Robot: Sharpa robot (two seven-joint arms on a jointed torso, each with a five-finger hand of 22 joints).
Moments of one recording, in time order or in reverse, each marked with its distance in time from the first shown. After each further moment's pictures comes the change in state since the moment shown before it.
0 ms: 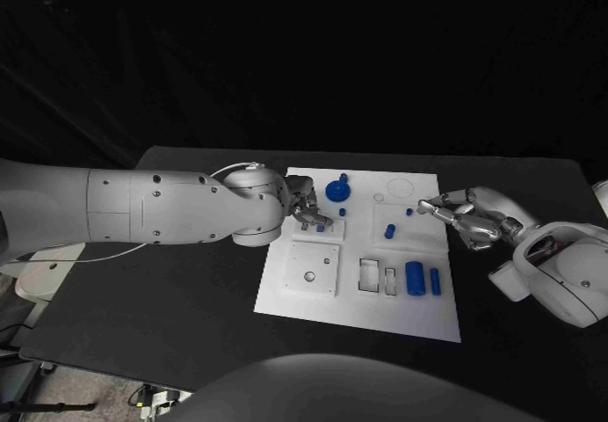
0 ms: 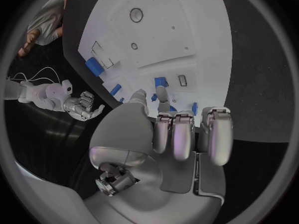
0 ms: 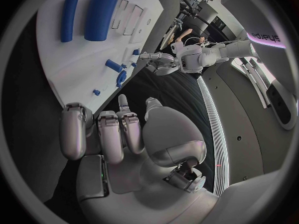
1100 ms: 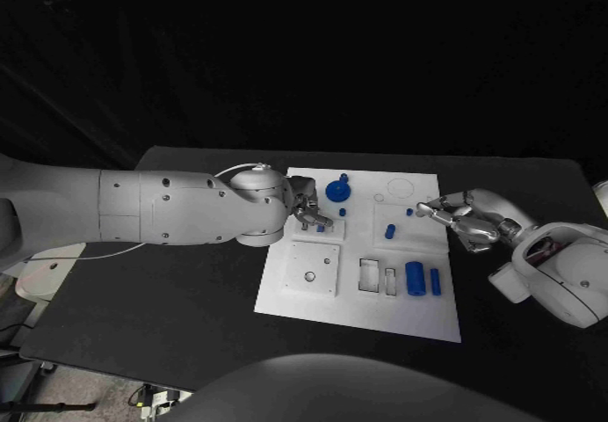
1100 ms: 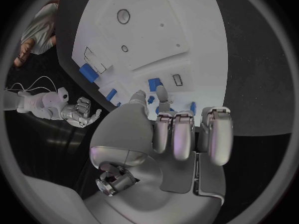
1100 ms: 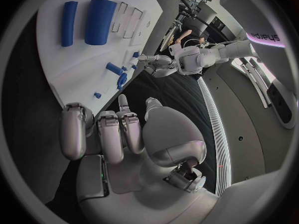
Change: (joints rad) left arm -0.010 0.031 -0.001 -0.037 -0.067 0.032 -0.011; left_hand -0.013 0.013 -0.014 0.003 -0.015 0.004 0.004 -0.014 -0.007 0.000 0.000 0.000 0.000 0.000 0.000 0.000 0.001 0.000 0.000 0.000 -0.004 0.000; right arm -0.001 0.002 0.000 -0.001 0.000 0.023 -0.012; right_hand 0.000 0.000 0.000 0.000 0.004 0.000 0.000 0.000 -0.001 0.000 0.000 0.000 0.000 0.000 0.000 0.000 0.000 0.000 0.000 0.000 0.000 0.000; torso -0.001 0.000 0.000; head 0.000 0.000
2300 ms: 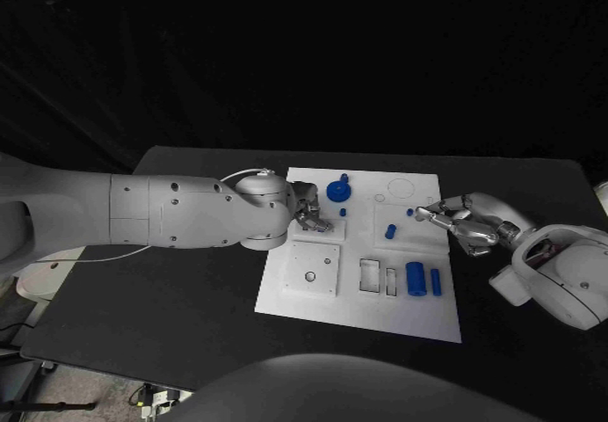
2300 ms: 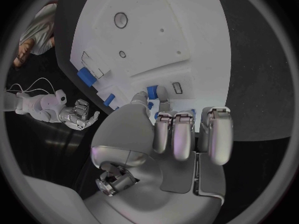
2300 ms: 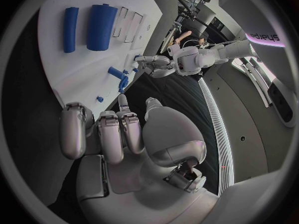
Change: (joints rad) left arm -0.022 0.024 0.000 -0.026 0.010 0.006 -0.004; left_hand 0.014 0.016 -0.012 -0.004 0.124 -0.004 0.004 -0.035 -0.008 0.000 0.000 0.000 0.000 0.000 0.000 0.000 0.000 0.000 0.000 0.000 -0.009 0.001; right arm -0.004 0.001 0.000 -0.003 0.000 0.023 -0.011; right_hand 0.000 0.000 0.000 0.000 0.000 0.000 0.000 0.000 -0.001 0.000 0.000 0.000 0.000 0.000 0.000 0.000 0.001 0.000 -0.004 0.004 -0.004 0.001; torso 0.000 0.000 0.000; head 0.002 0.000
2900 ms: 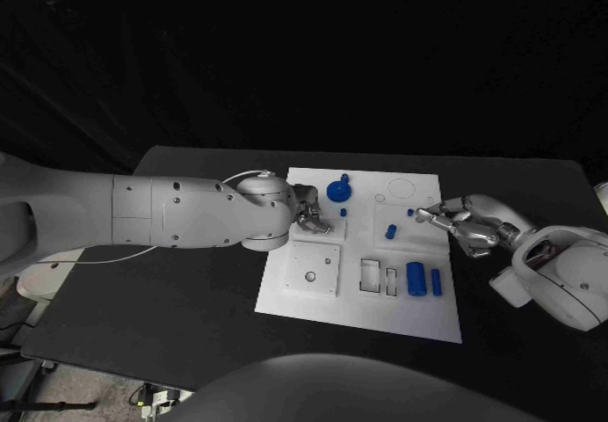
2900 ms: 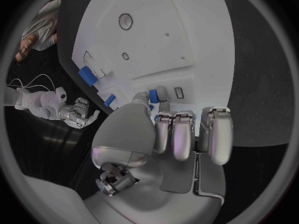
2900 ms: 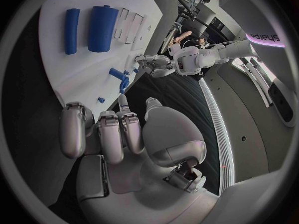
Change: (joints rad) left arm -0.004 0.004 0.000 -0.004 0.040 0.000 0.001; left_hand 0.075 -0.015 0.039 -0.002 0.158 0.011 -0.011 -0.016 0.002 0.000 0.000 0.000 0.000 0.000 0.000 0.000 0.000 0.000 0.000 0.000 0.000 0.000; right arm -0.003 0.000 0.000 -0.003 0.000 0.004 -0.004; right_hand 0.004 0.004 0.000 0.000 0.000 0.000 0.000 0.000 -0.001 0.000 0.000 0.000 0.000 0.000 0.000 0.000 0.000 0.000 -0.007 0.000 -0.005 0.000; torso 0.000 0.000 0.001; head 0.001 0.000
